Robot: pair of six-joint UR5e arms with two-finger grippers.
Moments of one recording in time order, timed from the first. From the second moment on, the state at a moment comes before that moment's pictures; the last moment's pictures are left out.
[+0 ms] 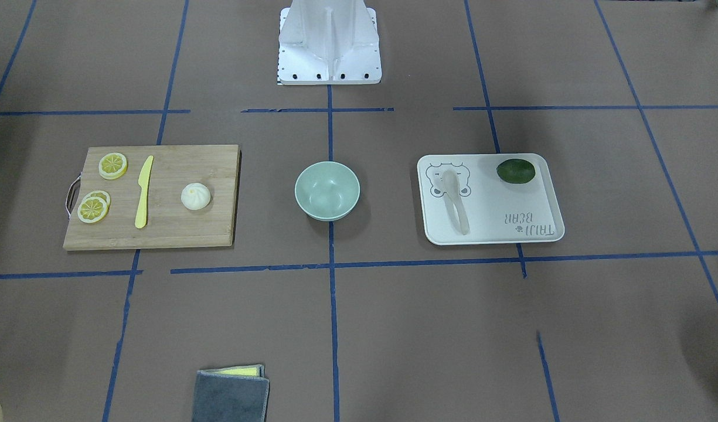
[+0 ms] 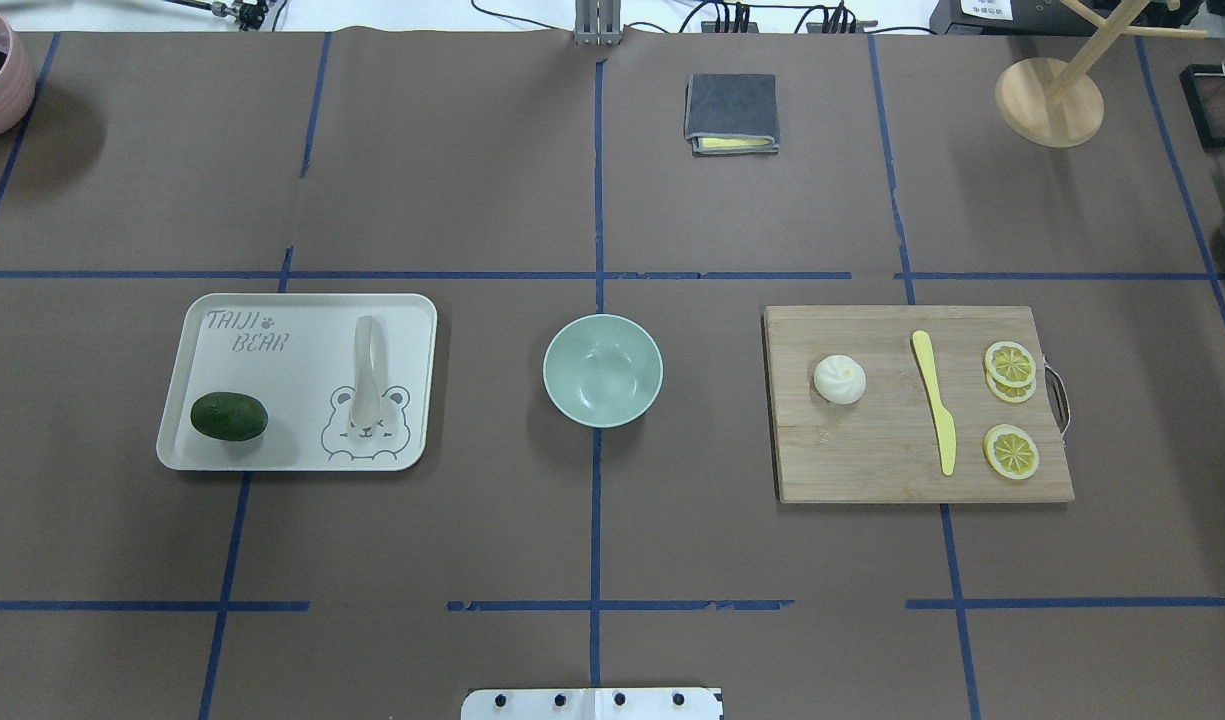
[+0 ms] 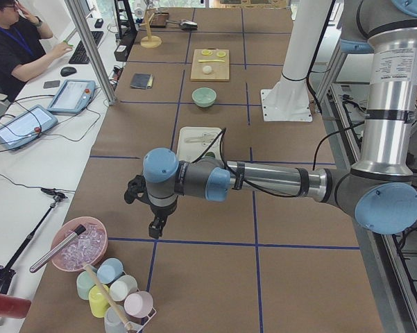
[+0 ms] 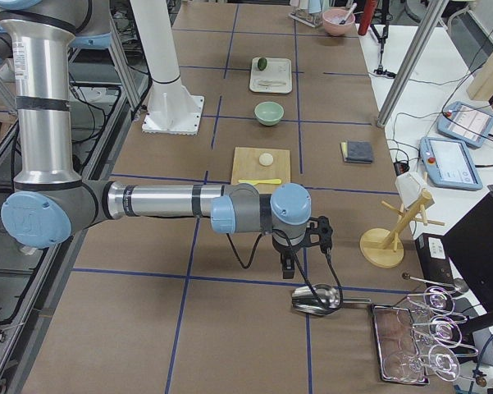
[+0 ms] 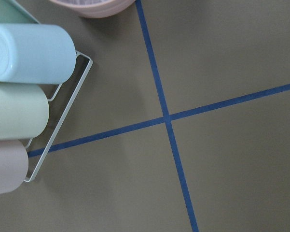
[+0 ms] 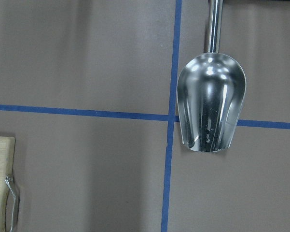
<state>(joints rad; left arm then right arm) -1.56 -1.60 -1.72 -1.65 -2.33 0.15 1.59 -1.58 1.66 -1.52 2.41 0.01</state>
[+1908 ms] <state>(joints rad) -0.65 -1.94 -1.70 -1.87 -1.89 -1.20 1.27 -1.50 1.89 -1.49 2.37 0.56</state>
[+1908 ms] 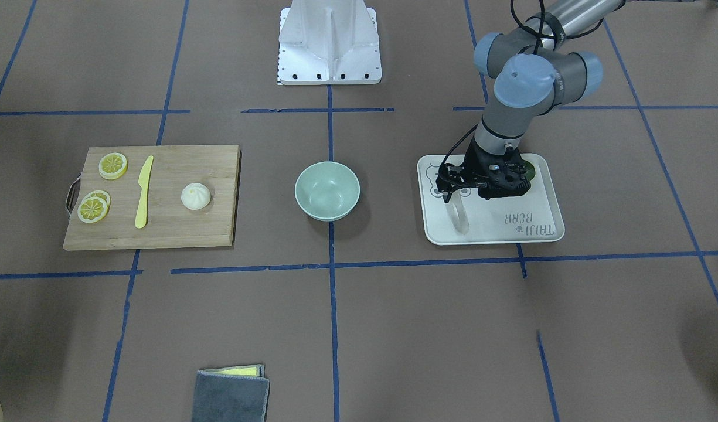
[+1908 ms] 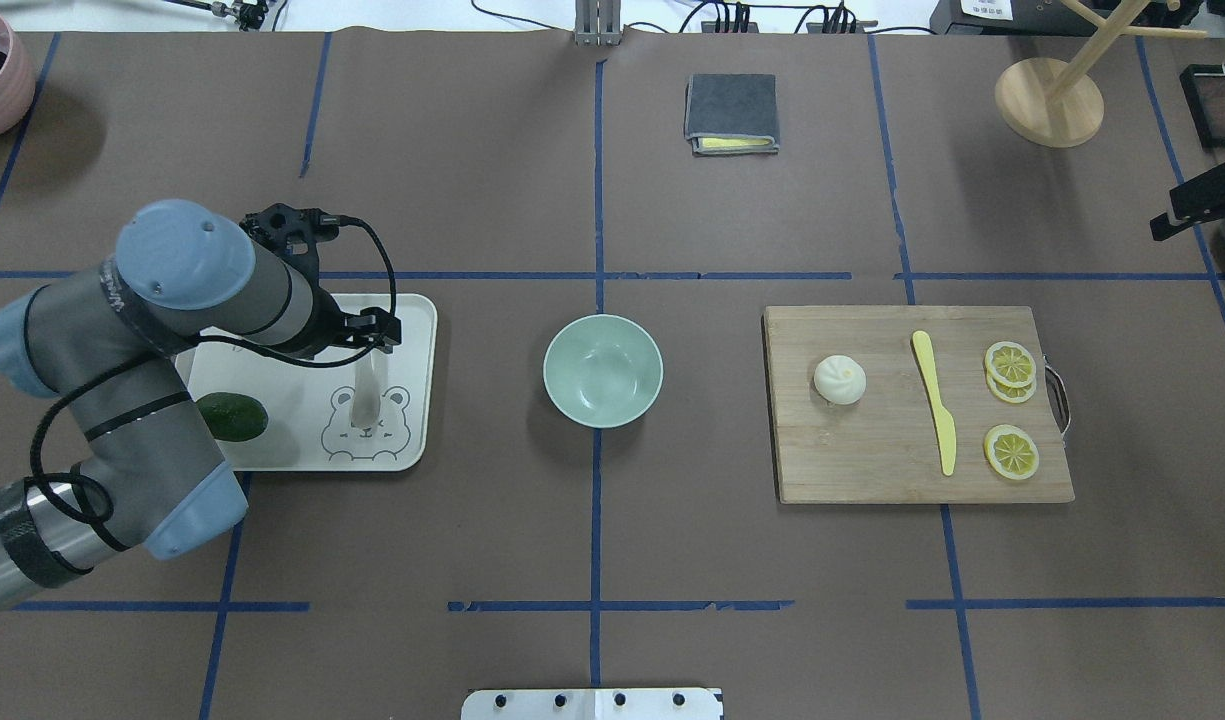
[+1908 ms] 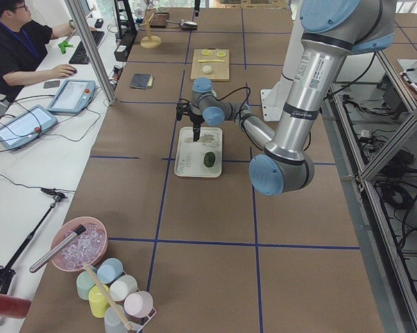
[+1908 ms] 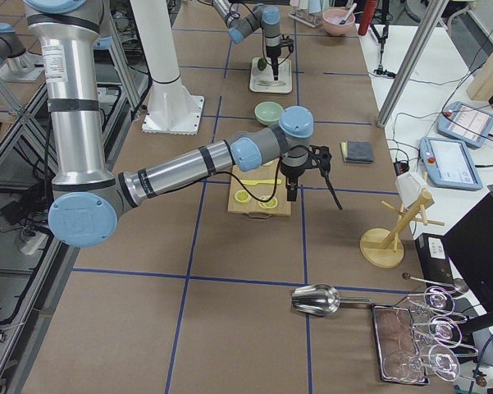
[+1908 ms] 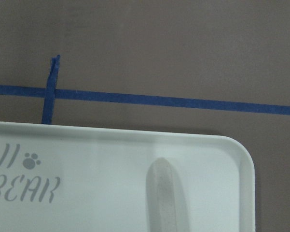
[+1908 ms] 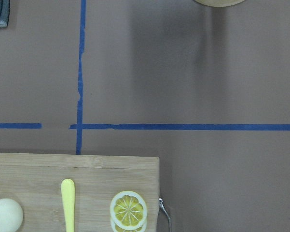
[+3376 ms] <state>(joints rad) -0.63 -1.95 -1.65 -1.90 -1.87 -1.20 1.07 -1.48 1.91 -1.33 2.27 0.84</state>
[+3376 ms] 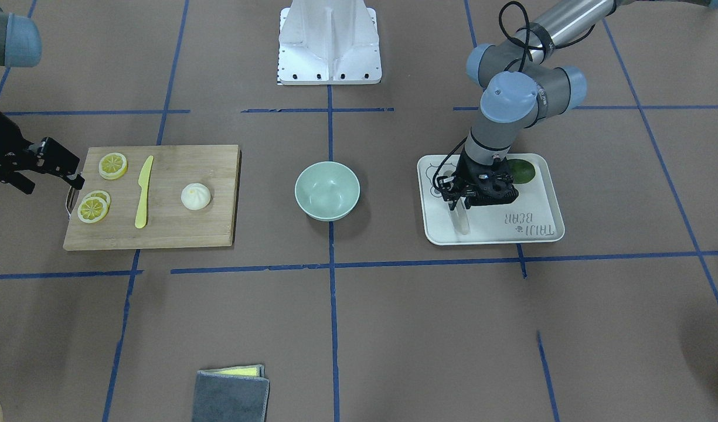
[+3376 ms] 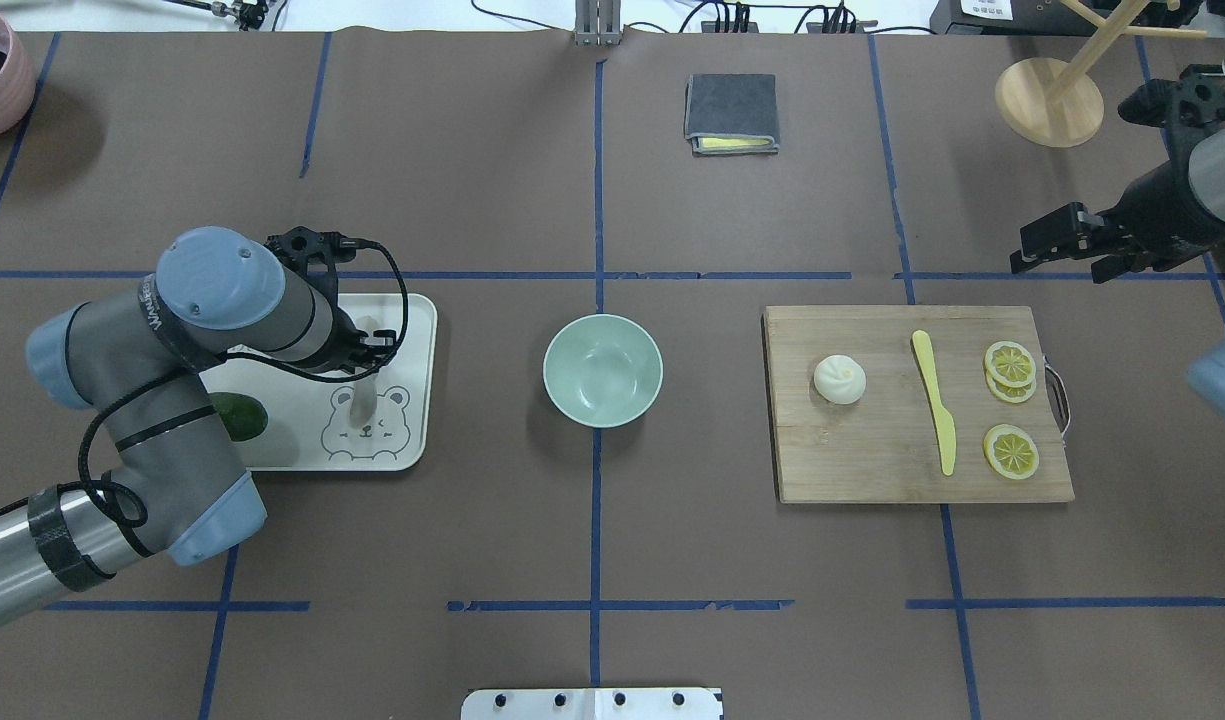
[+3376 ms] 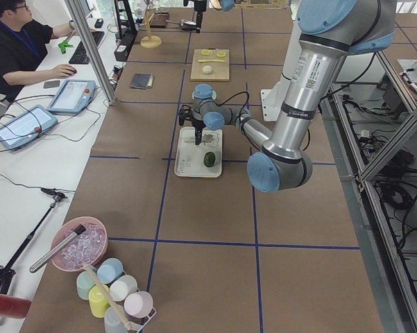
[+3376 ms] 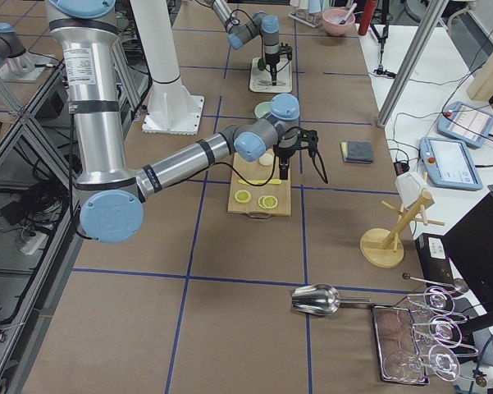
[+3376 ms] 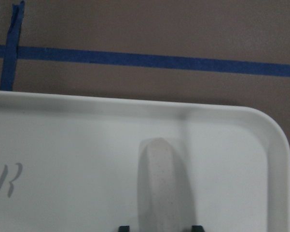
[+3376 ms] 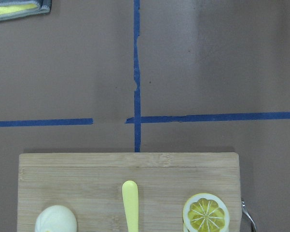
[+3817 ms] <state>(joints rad) -0.66 -1.94 -1.69 -1.88 -1.87 -1.20 0.98 -1.44 1.92 -1.33 2.19 0.93</state>
